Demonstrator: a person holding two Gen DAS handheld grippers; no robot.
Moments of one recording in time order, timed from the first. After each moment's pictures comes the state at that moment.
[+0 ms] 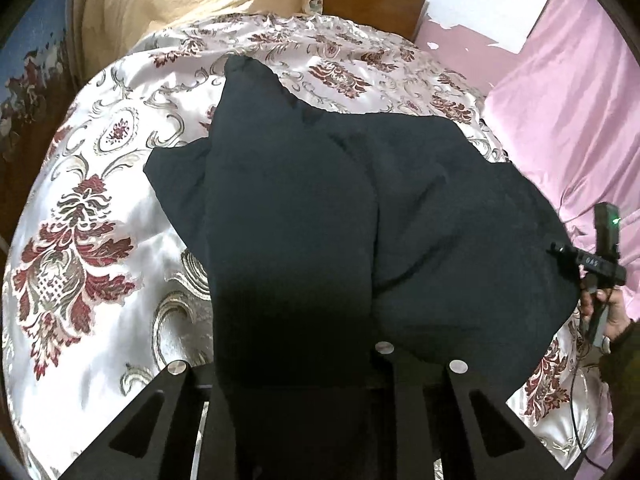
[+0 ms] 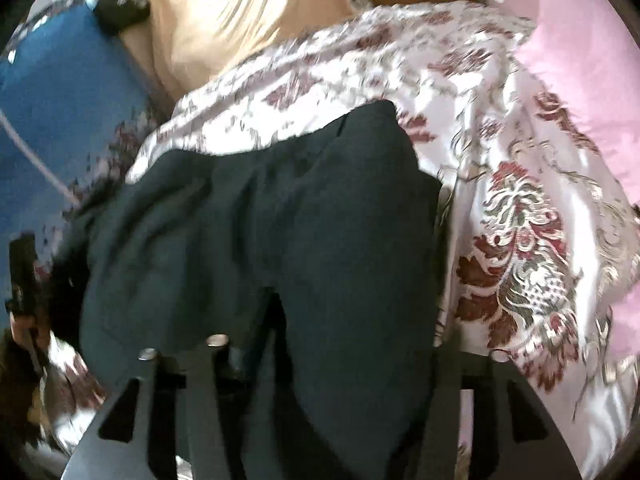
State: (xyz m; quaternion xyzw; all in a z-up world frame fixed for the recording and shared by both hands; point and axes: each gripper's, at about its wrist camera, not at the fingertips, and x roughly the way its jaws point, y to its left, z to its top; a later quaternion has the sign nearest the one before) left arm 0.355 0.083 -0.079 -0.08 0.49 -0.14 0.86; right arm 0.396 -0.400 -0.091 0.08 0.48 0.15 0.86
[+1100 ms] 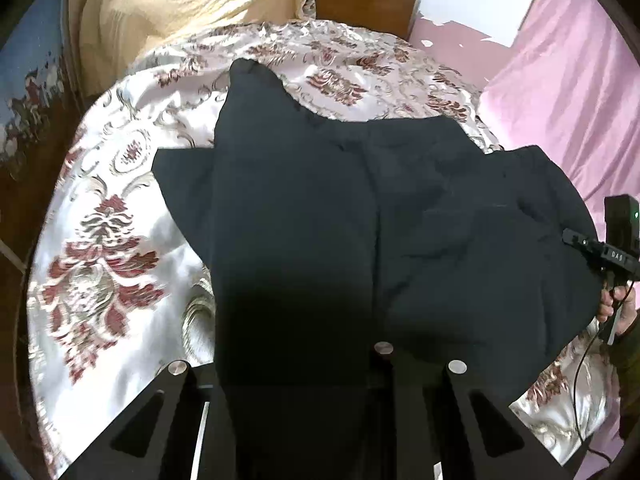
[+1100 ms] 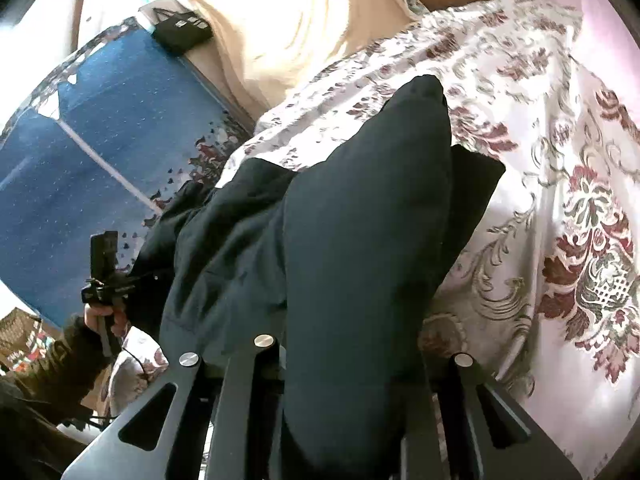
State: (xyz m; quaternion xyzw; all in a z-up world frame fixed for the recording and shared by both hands) left arm 0.330 0.083 -0.037 -0.05 0.49 -0.14 0.86; right arm 0.350 -0.365 -0.036 0.16 0.43 0.28 0.84
